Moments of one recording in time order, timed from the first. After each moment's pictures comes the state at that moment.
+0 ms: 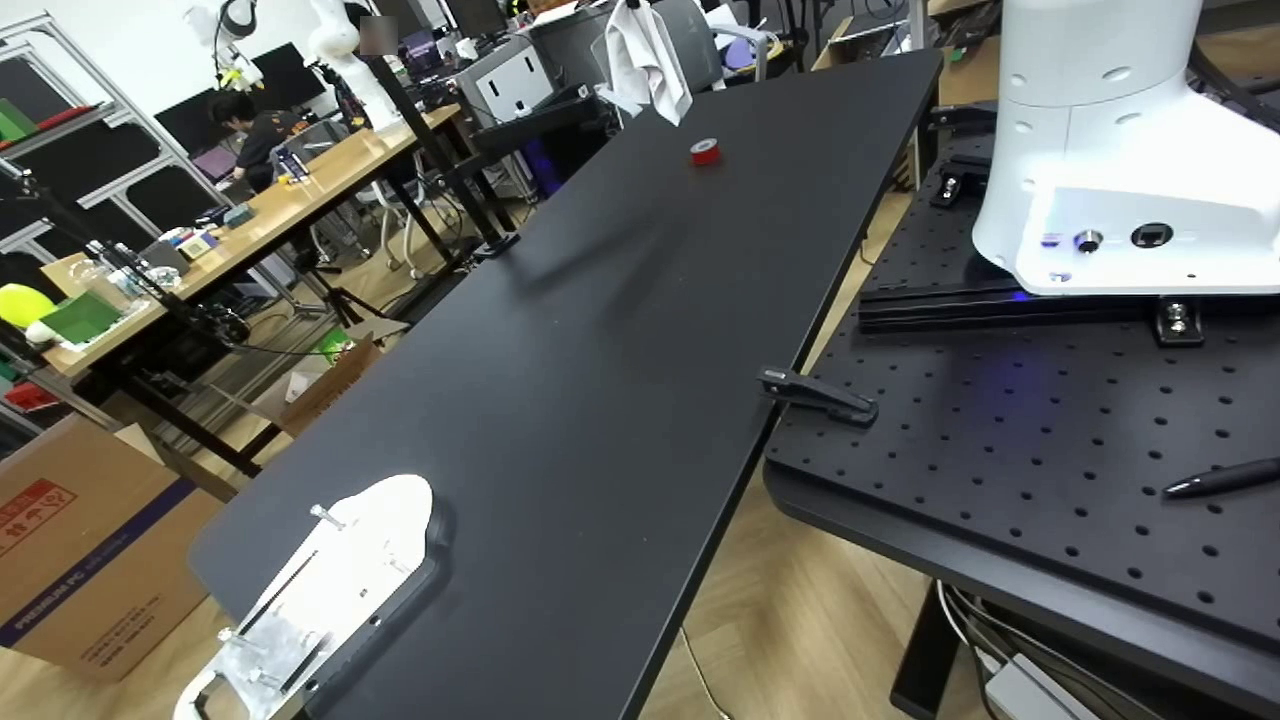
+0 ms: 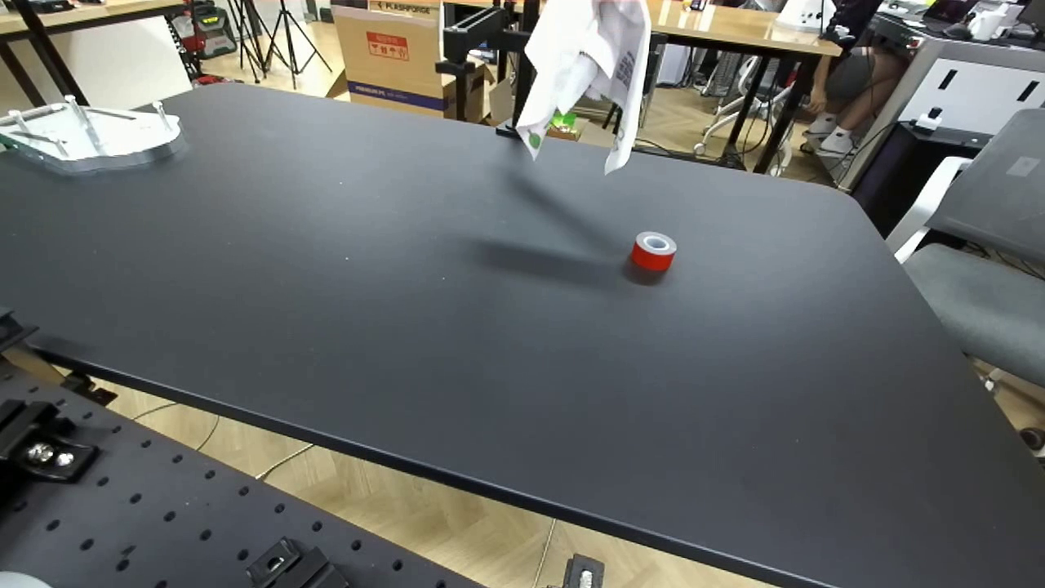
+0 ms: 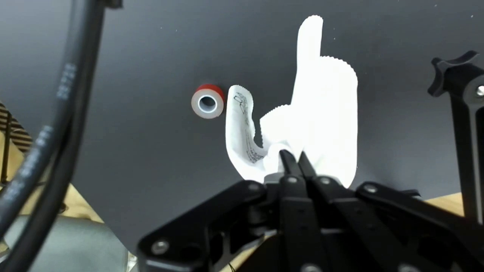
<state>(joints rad) -0.14 -0.10 -0.13 -2.28 -0.05 2.39 0.02</state>
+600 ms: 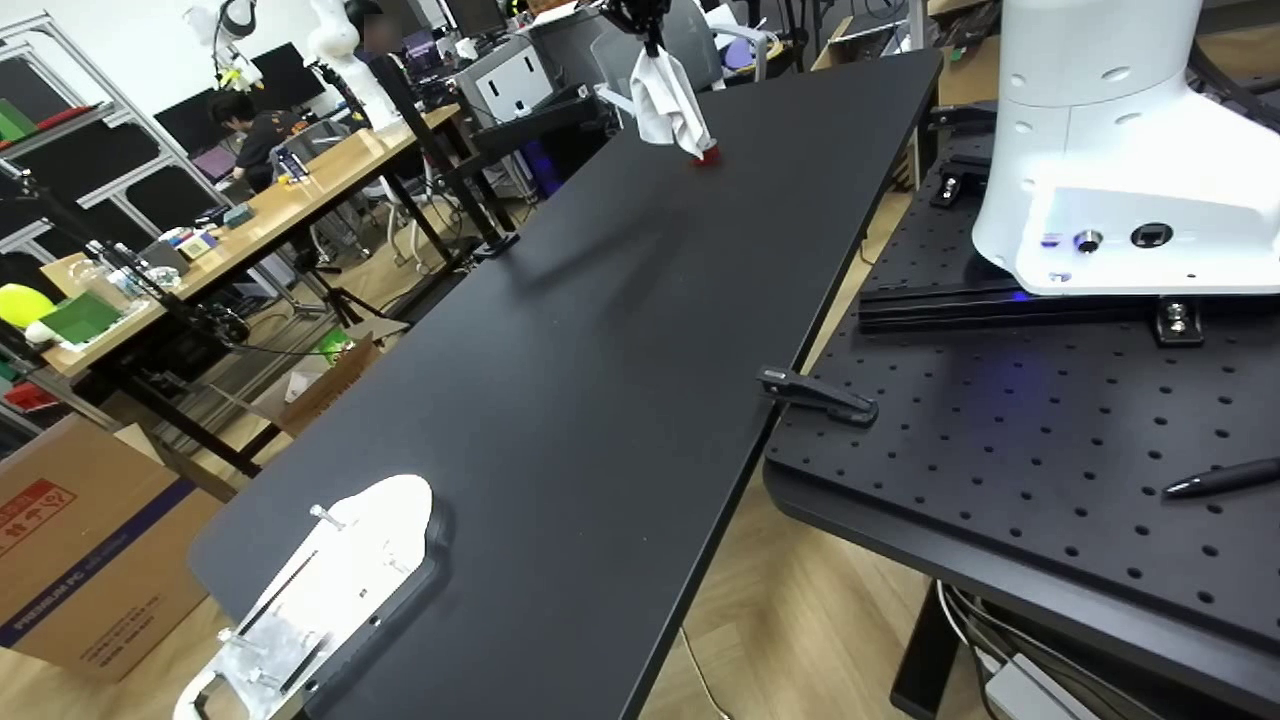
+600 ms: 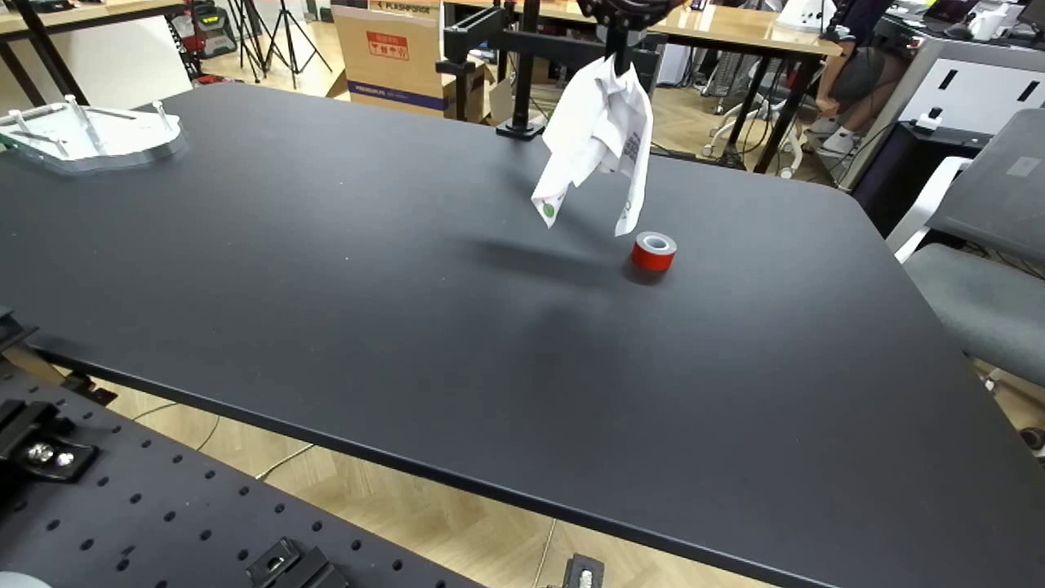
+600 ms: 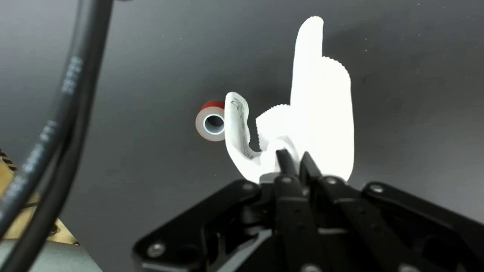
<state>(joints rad) -0.15 0.09 -0.15 -2.23 -0.03 2.46 -0.04</state>
